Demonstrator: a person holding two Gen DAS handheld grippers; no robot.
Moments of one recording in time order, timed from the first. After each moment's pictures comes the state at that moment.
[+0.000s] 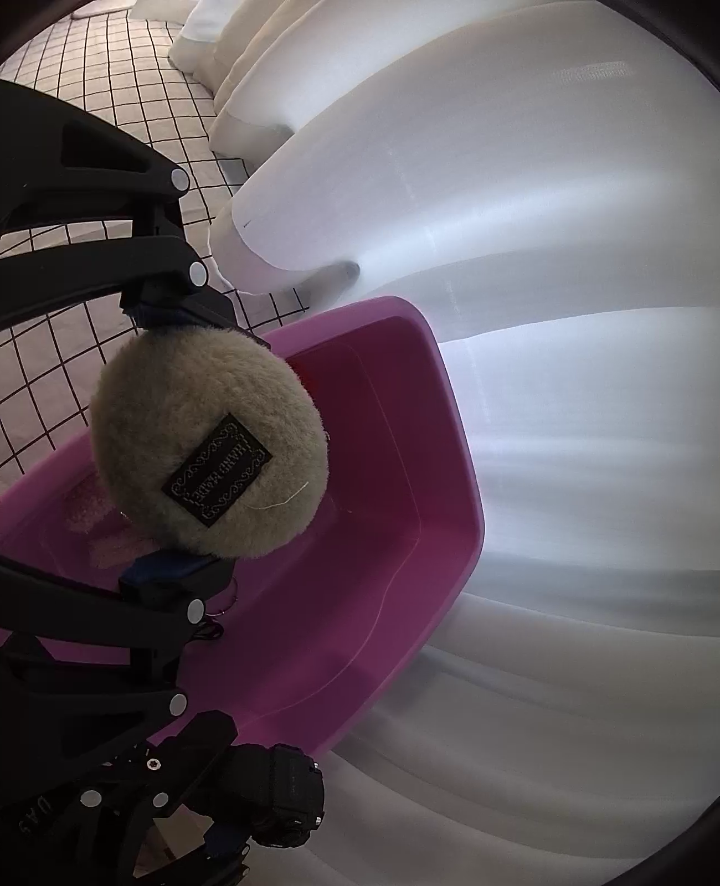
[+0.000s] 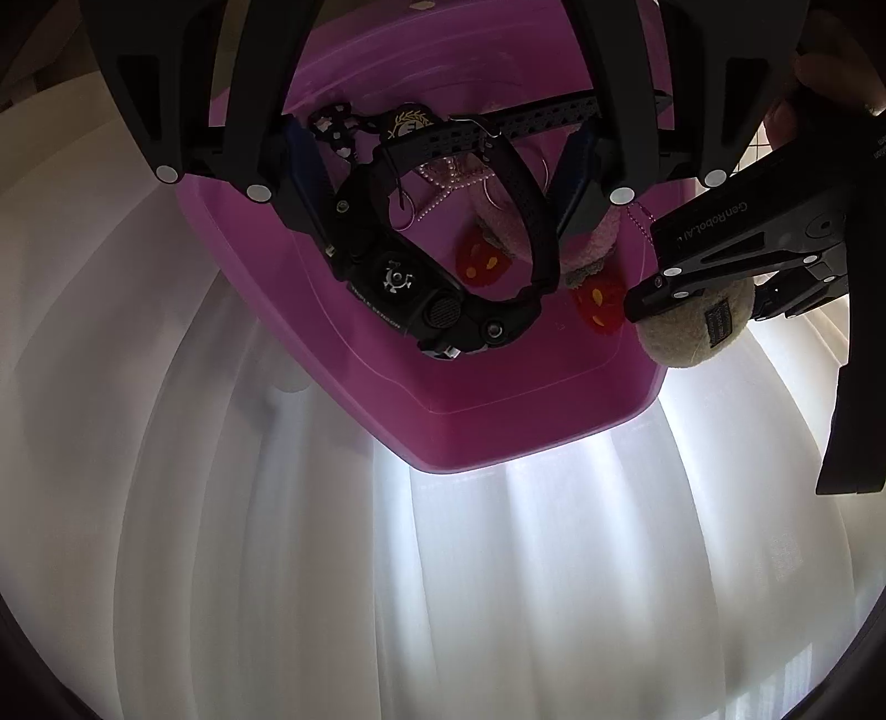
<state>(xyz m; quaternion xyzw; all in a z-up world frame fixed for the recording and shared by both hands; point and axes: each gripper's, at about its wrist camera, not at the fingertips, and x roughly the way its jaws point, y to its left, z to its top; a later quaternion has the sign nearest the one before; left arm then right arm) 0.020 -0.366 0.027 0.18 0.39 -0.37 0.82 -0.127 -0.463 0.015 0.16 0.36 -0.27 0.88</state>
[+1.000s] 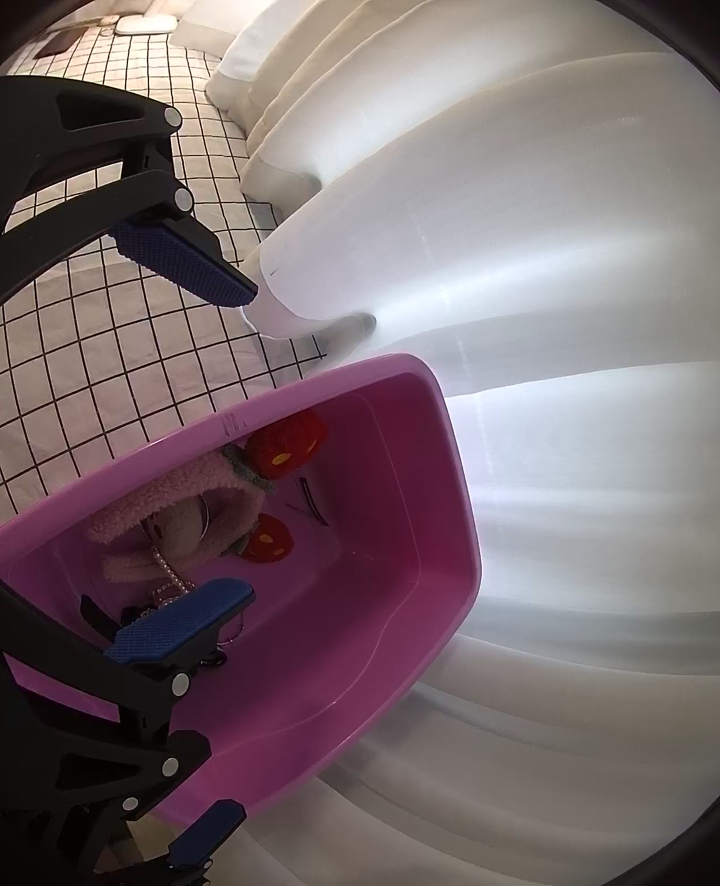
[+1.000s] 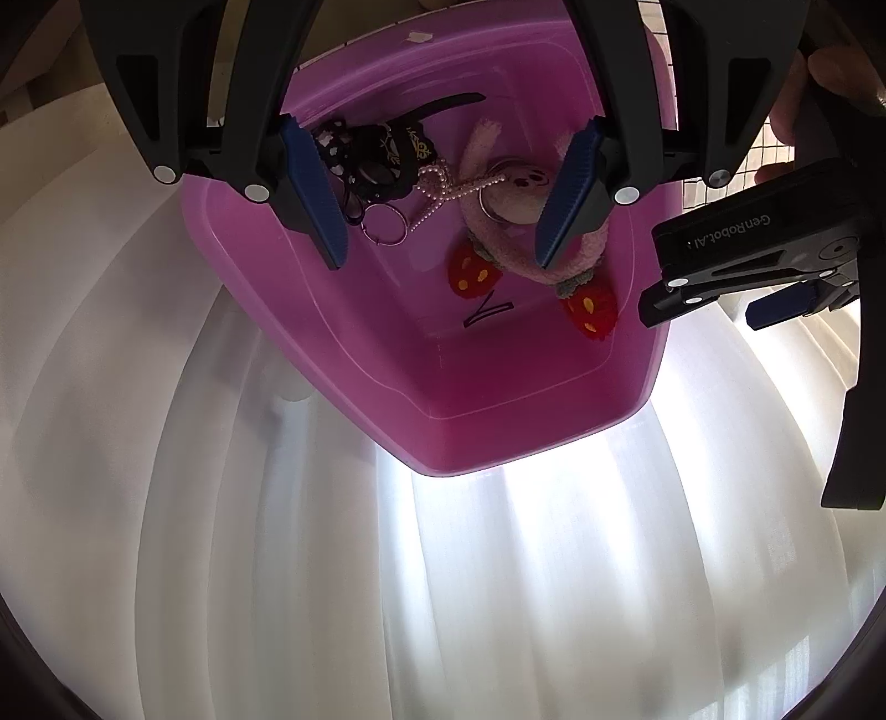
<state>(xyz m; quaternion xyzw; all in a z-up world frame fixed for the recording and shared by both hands) 0.011 -0.351 0.044 0.18 0.39 -0.31 0.85 -0.140 -0.457 0.019 0.17 0.35 -0.27 0.88</state>
